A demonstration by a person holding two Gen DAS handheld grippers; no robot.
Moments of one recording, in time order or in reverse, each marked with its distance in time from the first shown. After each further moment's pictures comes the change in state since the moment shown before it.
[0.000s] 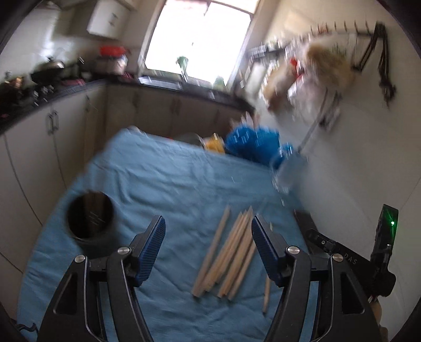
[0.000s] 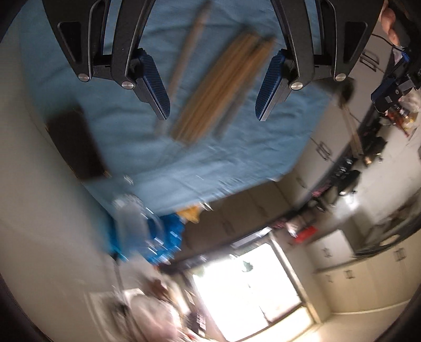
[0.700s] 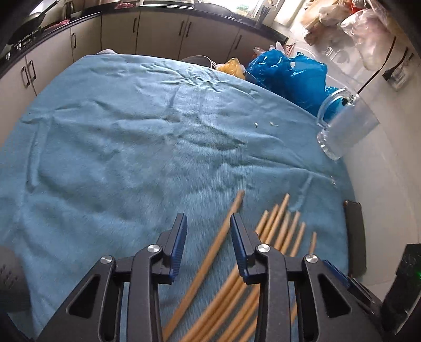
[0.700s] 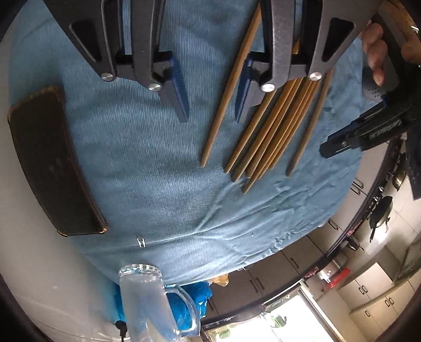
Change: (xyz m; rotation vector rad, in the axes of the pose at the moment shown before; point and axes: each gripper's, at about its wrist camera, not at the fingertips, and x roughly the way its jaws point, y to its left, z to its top) left arm 0.242 -0.024 0.016 -0.074 0.374 0.109; right arm 0.134 -0.065 0.015 0.018 0.316 -0.076
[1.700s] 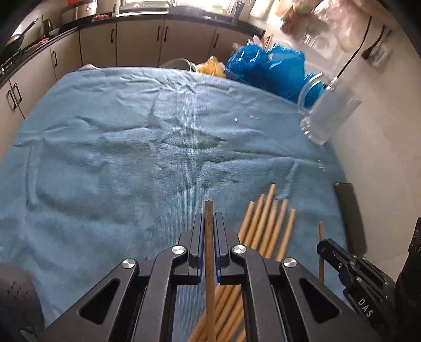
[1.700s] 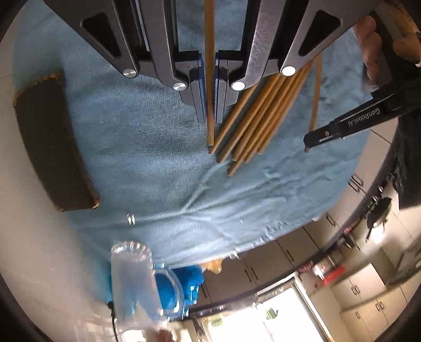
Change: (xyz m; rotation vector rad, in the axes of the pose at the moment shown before) left arm -0.026 -0.009 -0.008 0.111 -0.014 -0.046; right arm -0.016 0.021 0.005 -0.041 -0.092 -0.014
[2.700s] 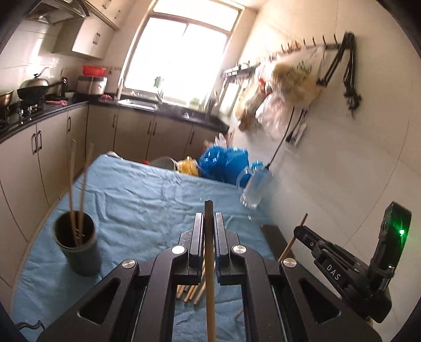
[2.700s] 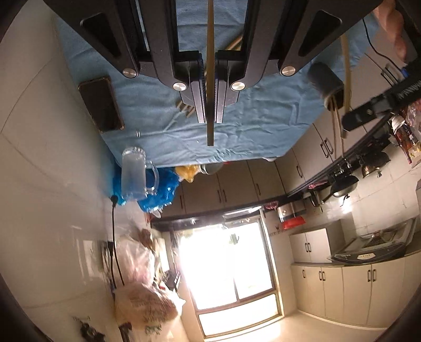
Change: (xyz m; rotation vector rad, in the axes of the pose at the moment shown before) left arm -0.262 0.012 -0.113 0.021 -0.539 -0.145; right arm -0.196 0.093 -0.069 -0.180 -0.463 -0.001
